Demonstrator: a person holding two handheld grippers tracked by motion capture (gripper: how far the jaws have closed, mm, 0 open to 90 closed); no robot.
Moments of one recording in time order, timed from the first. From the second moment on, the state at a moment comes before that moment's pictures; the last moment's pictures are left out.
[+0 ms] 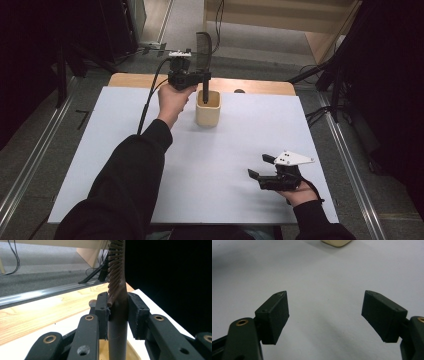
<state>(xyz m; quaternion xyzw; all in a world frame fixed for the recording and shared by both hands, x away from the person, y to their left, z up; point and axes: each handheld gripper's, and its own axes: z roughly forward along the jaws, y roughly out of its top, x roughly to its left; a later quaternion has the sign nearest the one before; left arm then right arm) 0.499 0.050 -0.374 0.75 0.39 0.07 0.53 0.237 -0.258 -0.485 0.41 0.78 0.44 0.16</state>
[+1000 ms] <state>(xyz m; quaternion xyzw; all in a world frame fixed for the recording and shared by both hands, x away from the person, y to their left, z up) 0.498 0.052 -0.398 0.75 0.40 0.06 0.52 0.237 -0.259 -0.484 0.41 0.78 0.44 0.16</state>
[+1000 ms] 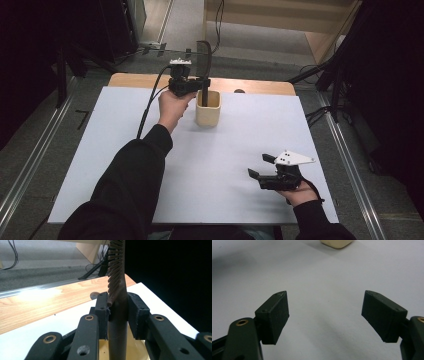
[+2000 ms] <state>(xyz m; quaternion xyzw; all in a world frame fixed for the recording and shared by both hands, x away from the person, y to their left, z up) 0.494 0.049 -0.422 0.76 0.40 0.06 0.51 0.237 -0.258 -0.483 0.41 0.78 0.44 0.16</state>
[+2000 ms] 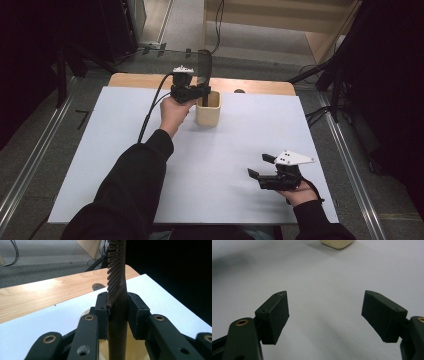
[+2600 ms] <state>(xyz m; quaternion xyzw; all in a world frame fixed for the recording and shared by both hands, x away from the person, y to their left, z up) 0.494 0.050 -0.426 0.77 0.39 0.06 0.50 0.238 -0.259 -0.483 0.41 0.78 0.44 0.16</state>
